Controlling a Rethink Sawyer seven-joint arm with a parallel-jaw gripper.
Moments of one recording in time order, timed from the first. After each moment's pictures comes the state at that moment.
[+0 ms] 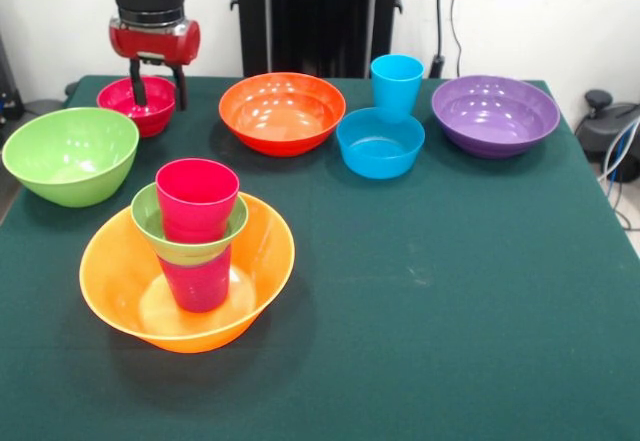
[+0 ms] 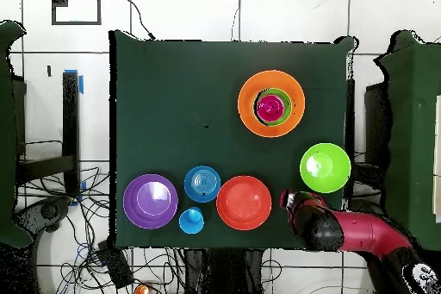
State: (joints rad) arm -0.97 -0.65 0.28 1.98 -0.75 0.23 1.89
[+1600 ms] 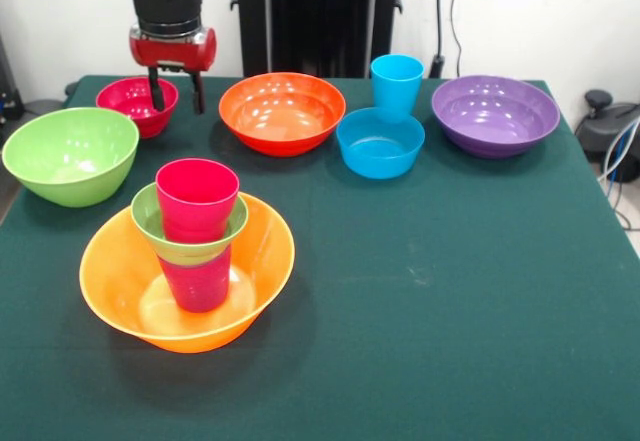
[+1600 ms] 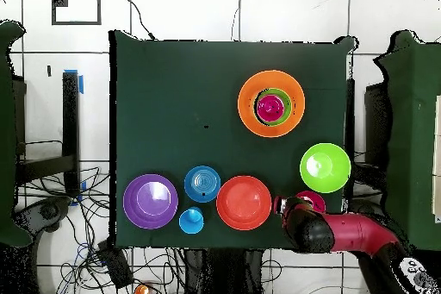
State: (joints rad) arm -0.95 -0.60 0.26 1.97 -0.81 0.23 1.89
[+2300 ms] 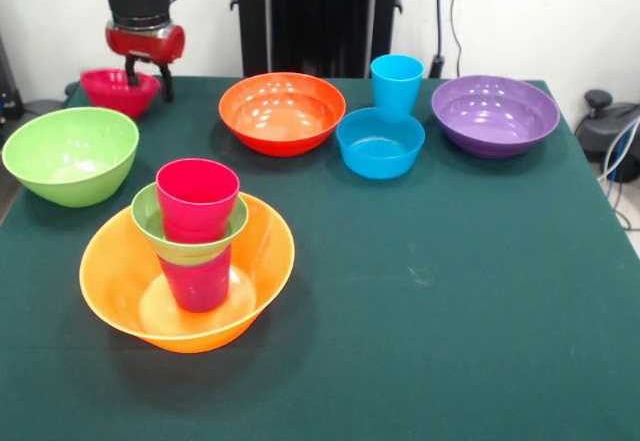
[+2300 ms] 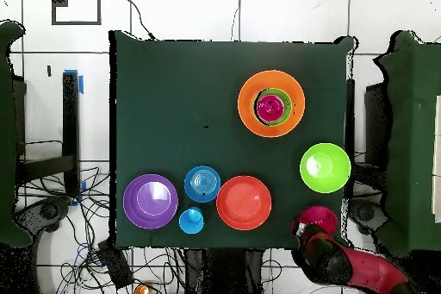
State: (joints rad) arm -1.10 -0.48 0.10 1.98 -0.82 0.02 1.89
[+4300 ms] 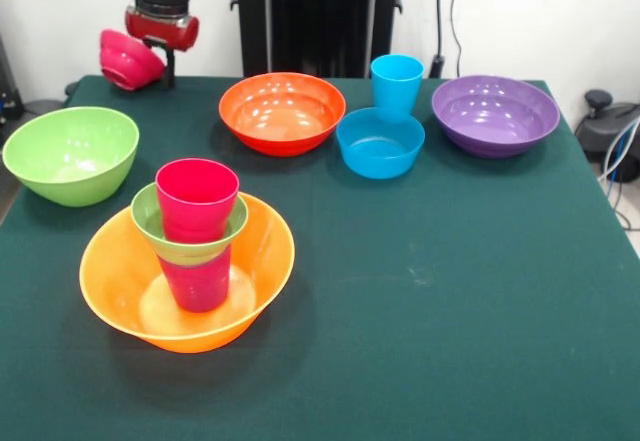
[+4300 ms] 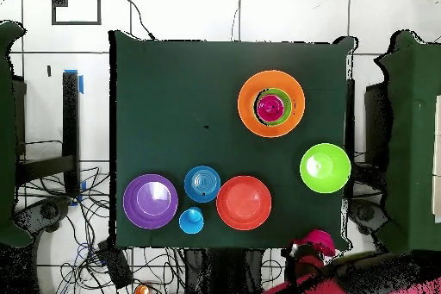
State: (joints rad) arm -0.82 -0.31 -0.29 1.97 -0.75 -0.36 1.89
